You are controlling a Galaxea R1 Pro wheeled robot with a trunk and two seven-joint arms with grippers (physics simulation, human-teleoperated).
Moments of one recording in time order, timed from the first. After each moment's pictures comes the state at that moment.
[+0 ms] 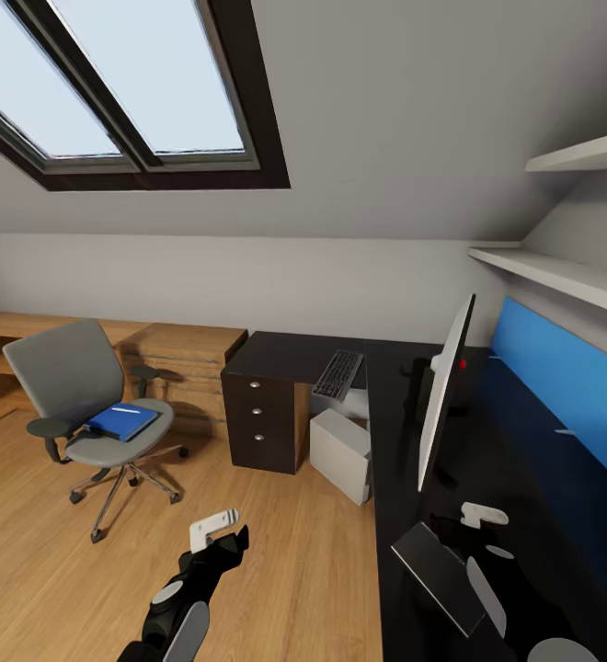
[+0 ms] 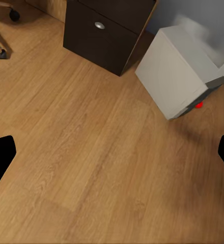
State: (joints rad) left arm -0.16 -0.03 -0.28 -1.32 0.53 0.32 0.45; right arm -0.48 -0.11 -0.10 -0.65 -0.15 0.15 -0.08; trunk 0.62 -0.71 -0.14
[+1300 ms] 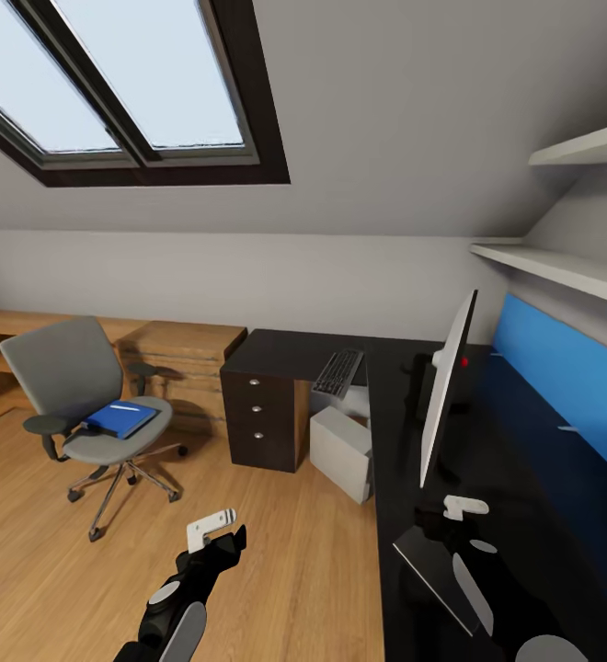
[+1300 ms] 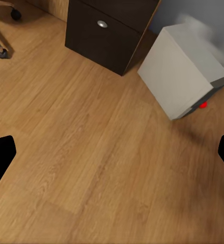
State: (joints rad) left arm -0.16 -0.02 -0.28 -1.33 0.54 0.32 0.45; right arm -0.48 -0.09 -0.02 -0.69 -0.15 0.15 -0.07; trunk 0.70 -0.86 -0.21
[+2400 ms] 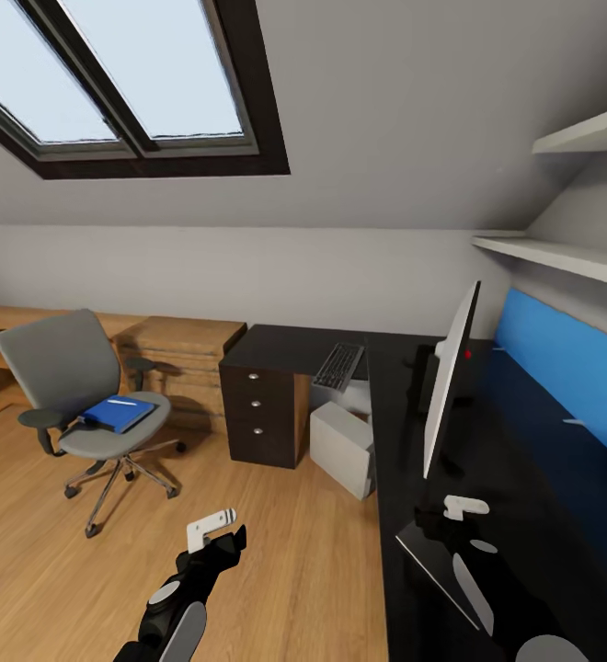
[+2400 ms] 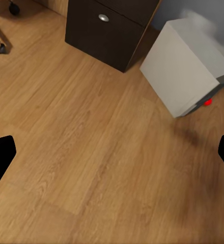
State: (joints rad) left arm -0.16 -0.02 -0.28 -1.33 0.54 0.32 0.45; right arm -0.48 -0.09 -0.02 -0.69 -0.15 0.15 -0.07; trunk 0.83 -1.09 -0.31
